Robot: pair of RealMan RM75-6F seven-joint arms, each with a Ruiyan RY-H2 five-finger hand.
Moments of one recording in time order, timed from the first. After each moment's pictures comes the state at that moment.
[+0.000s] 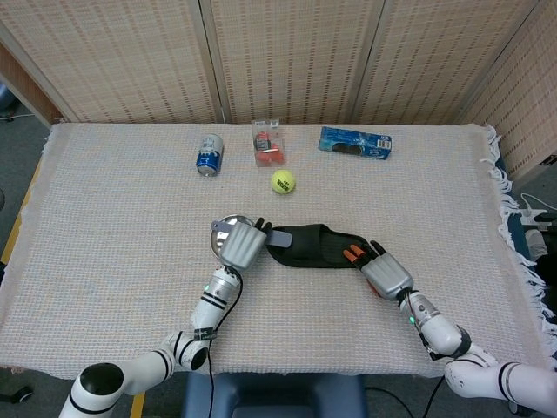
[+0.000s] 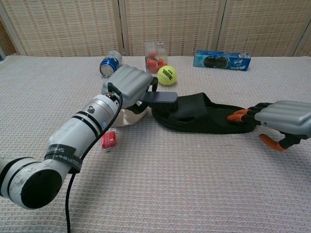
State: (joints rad) left arm -0.94 -2.14 -0.27 -0.72 1.32 1.11 0.52; right arm 0.63 -1.41 -0.02 -1.39 -1.28 0.81 -0.40
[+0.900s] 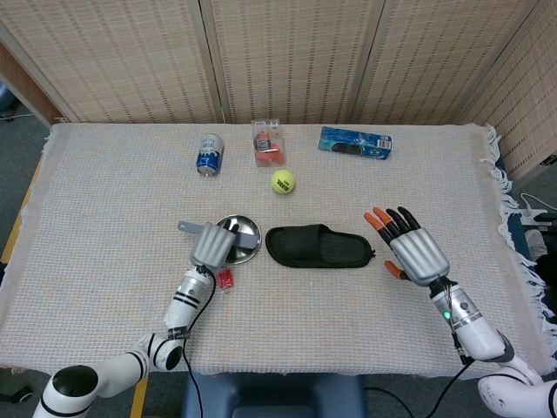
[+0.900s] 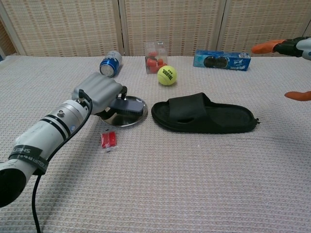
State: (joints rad) left arm -0.84 -2.04 -0.22 -0.75 1.28 1.07 0.61; right arm 0.53 -1.18 0.07 -1.62 -1.39 1.08 -0.23
